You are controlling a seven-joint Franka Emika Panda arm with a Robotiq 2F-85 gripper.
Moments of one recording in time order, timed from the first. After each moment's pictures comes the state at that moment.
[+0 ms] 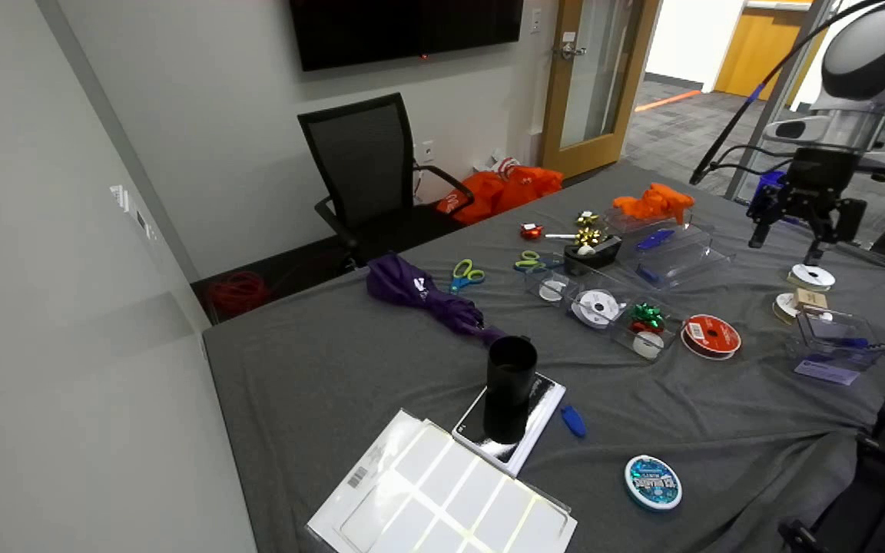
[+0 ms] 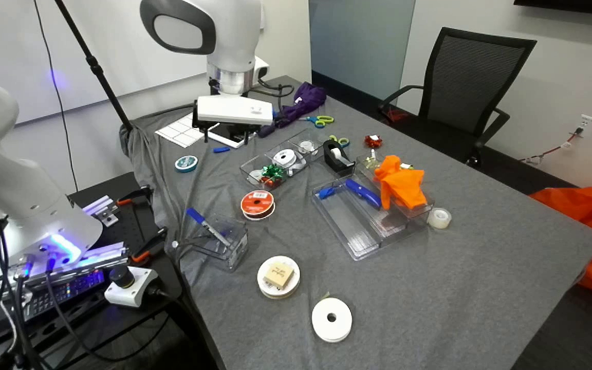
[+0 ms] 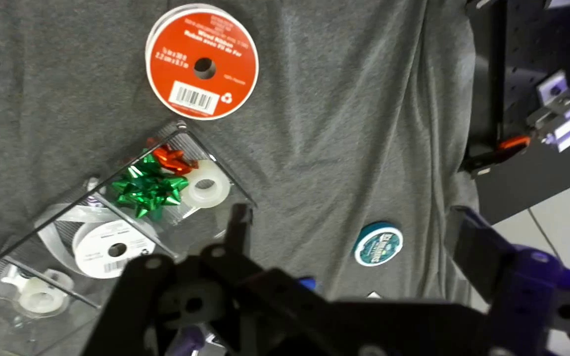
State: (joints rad) arm -0.30 0.01 -0.13 -2.25 0.24 1.98 -1.72
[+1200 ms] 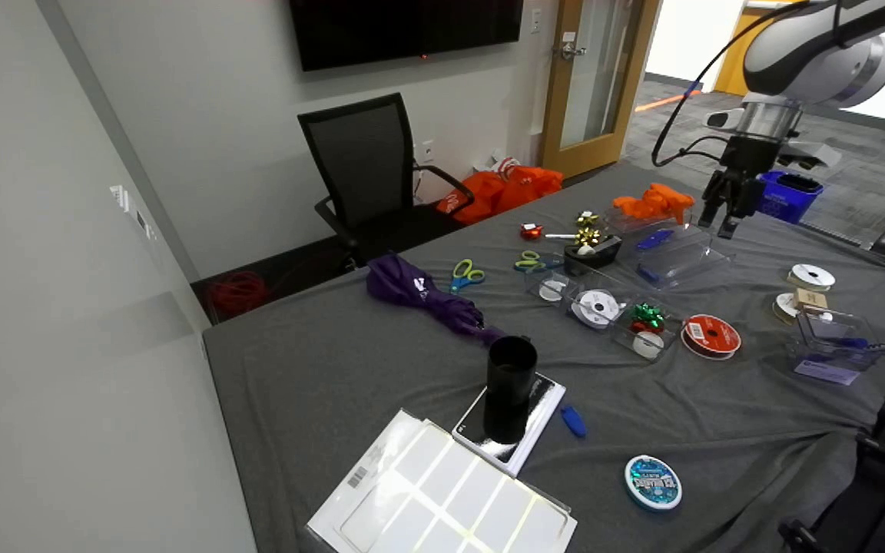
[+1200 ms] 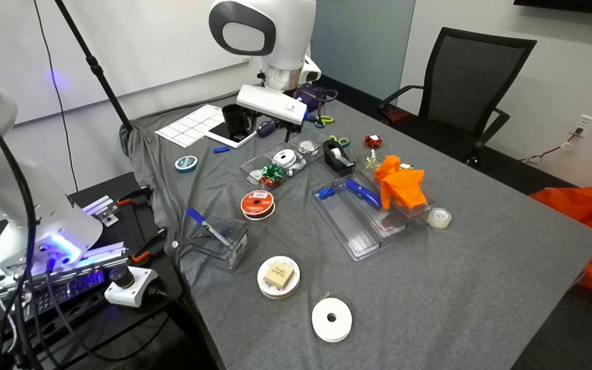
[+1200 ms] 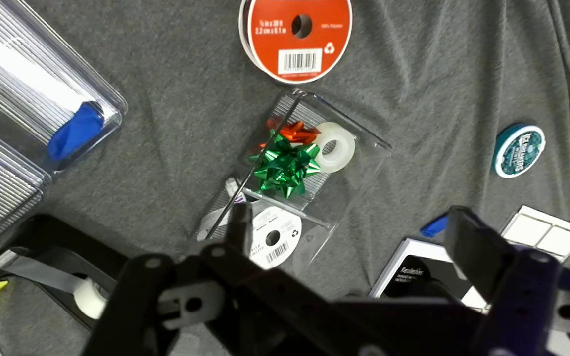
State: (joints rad) arm -0.27 0.29 -0.13 -1.91 0.32 1.98 -1.32
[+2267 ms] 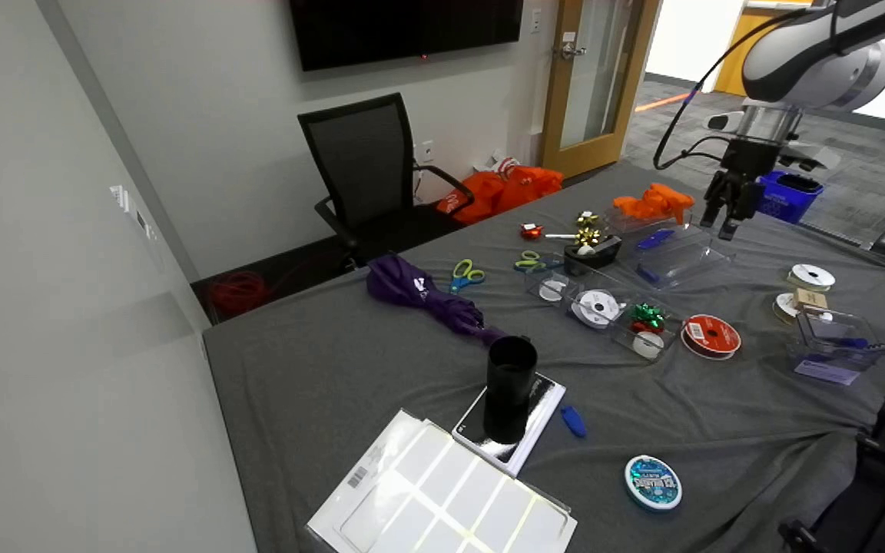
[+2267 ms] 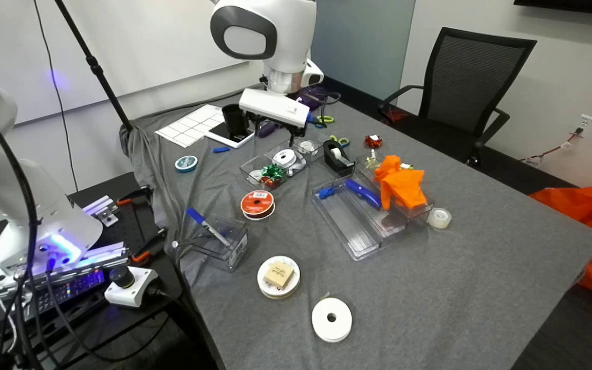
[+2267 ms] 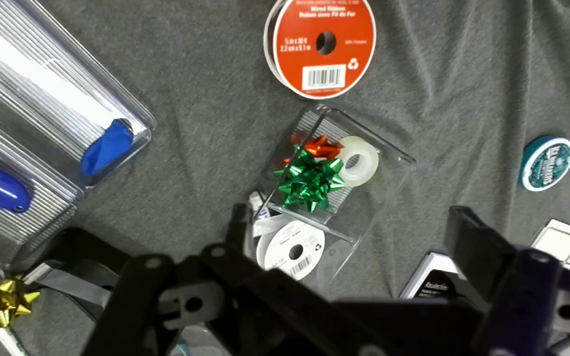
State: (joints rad) arm -0.28 0.31 -0.13 -1.92 0.29 2.02 -1.30
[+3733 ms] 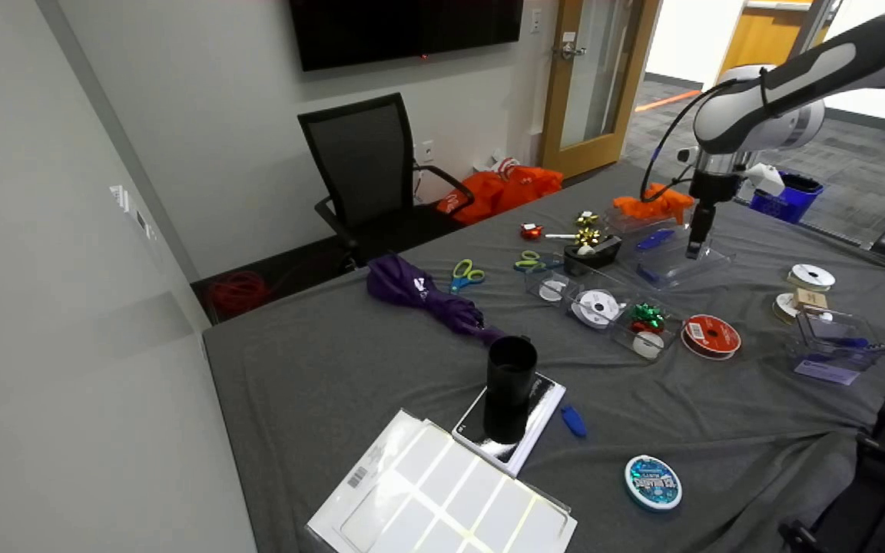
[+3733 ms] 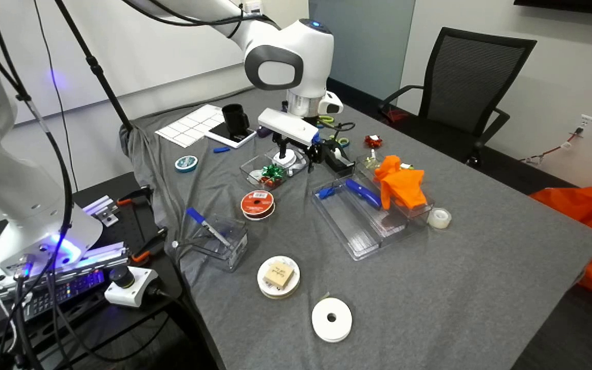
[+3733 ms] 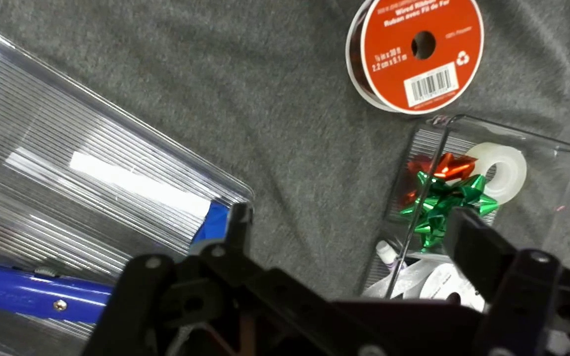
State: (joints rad) arm -0.27 0.53 -0.11 -1.78 0.13 2.15 -0.88
